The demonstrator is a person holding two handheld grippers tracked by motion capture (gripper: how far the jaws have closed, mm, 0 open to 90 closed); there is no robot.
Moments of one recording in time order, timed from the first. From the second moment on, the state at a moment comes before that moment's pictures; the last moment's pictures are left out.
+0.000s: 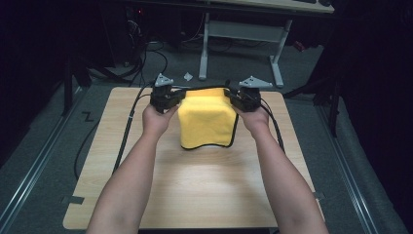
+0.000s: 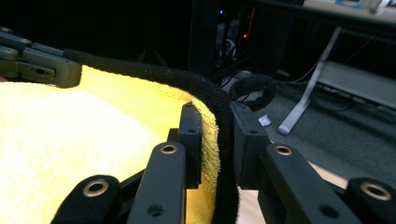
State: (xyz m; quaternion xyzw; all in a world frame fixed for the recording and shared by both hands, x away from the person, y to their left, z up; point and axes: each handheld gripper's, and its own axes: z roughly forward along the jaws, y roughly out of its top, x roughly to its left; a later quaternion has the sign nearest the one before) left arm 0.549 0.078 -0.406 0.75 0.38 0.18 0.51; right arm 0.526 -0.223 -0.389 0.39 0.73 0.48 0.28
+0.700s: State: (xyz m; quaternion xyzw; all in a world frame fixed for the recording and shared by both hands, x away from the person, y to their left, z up) left arm 0.537 0.083 -0.448 0.76 0.39 0.13 0.50; right arm 0.524 -0.230 -0.428 0.42 0.73 0.48 0.22
